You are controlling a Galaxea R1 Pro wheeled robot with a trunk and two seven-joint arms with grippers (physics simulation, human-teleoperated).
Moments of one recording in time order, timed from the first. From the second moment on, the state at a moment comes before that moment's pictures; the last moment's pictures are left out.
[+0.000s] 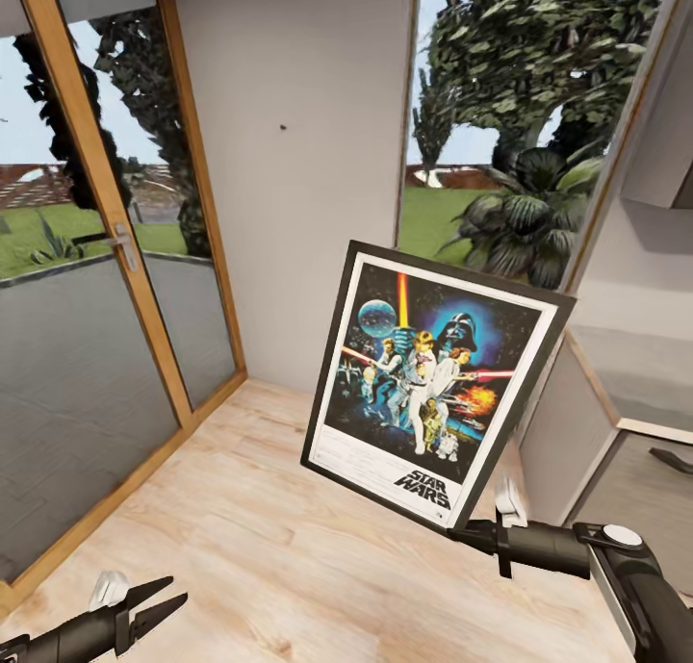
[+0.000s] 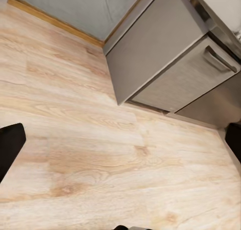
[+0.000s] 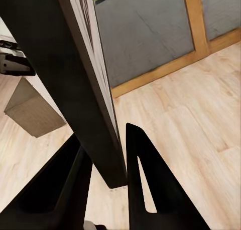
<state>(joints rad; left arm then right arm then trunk) -0.19 0.29 0.45 -0.84 0.06 0.21 -1.36 -0.33 -0.24 -0.18 -1.14 0.01 0.28 1.42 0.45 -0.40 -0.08</state>
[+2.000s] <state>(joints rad) -0.19 0.29 0.45 -0.84 0.06 0.21 -1.36 -0.33 -0.24 -0.18 -1.14 0.01 0.28 1.42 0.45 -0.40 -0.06</state>
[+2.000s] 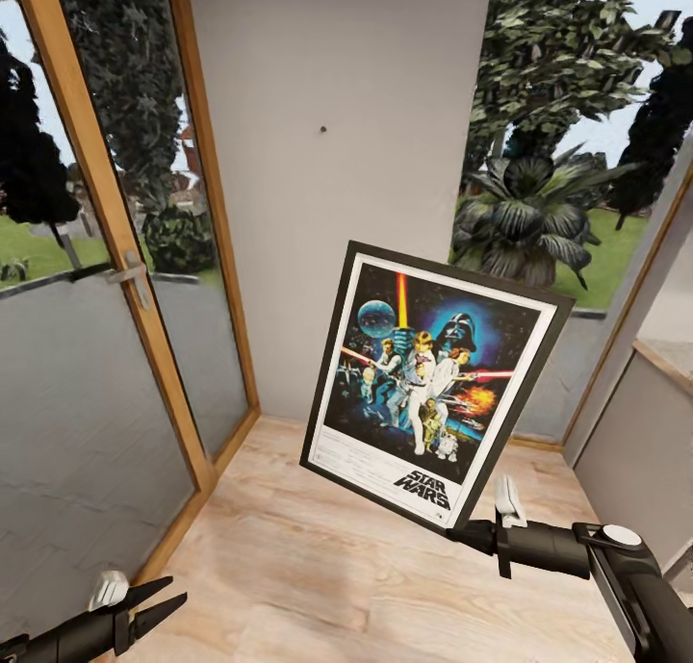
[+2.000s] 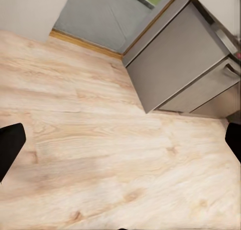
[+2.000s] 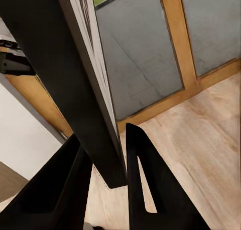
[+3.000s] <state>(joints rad) -0.19 0.29 0.45 -0.84 0.06 0.21 -1.36 -0.33 -0.24 -0.18 -1.14 0.01 0.28 1.42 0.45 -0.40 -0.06</state>
